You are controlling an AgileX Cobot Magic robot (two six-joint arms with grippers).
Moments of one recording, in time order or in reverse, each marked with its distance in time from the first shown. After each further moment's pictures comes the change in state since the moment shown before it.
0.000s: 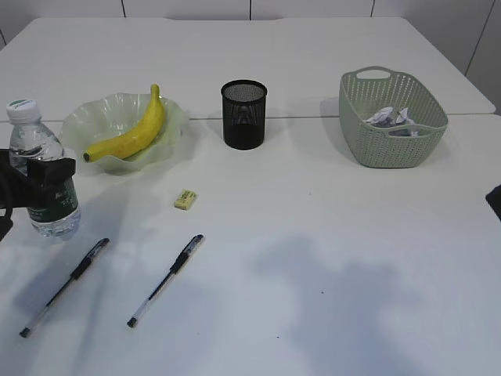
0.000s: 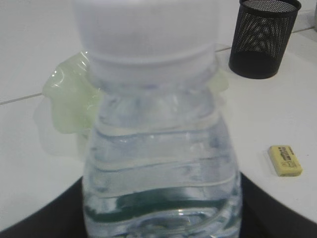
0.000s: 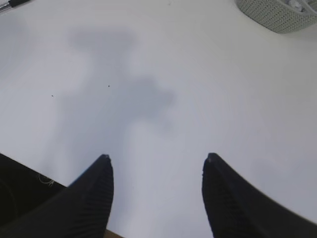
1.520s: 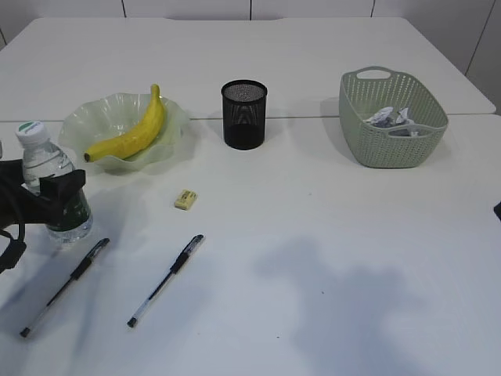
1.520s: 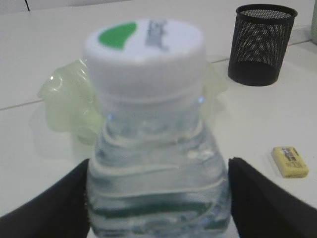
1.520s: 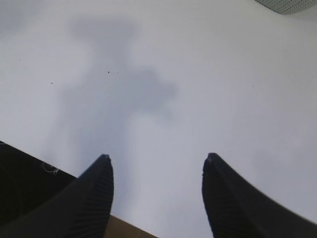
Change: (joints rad) left arm 0.000 0.162 0.041 -0.067 -0.283 0.120; right arm 0.000 0.000 0.000 0.008 0.045 0.017
